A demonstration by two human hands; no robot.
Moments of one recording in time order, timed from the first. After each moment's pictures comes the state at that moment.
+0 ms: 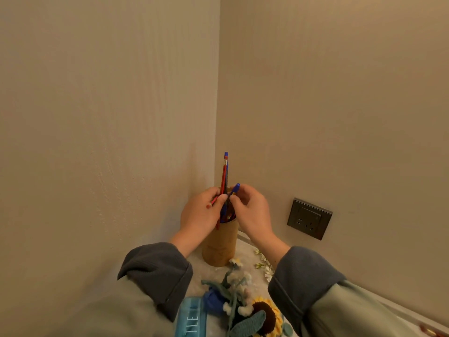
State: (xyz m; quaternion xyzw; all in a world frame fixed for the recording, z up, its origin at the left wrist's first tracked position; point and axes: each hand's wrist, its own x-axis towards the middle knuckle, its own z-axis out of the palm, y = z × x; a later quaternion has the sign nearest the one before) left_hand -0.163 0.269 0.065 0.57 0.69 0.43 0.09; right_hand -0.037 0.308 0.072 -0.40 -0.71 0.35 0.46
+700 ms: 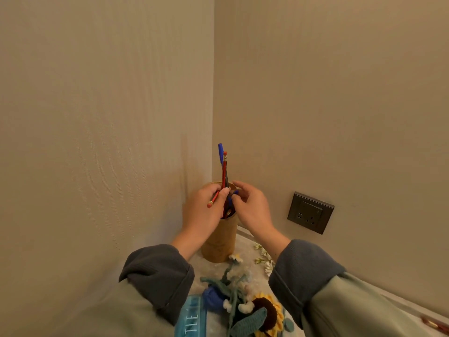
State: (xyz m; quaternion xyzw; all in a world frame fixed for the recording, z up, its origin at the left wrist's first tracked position) left_hand -0.155 0.271 0.055 0.57 0.65 0.51 0.08; right_hand -0.035 0.320 0.063 -0.44 -0.70 0.37 0.42
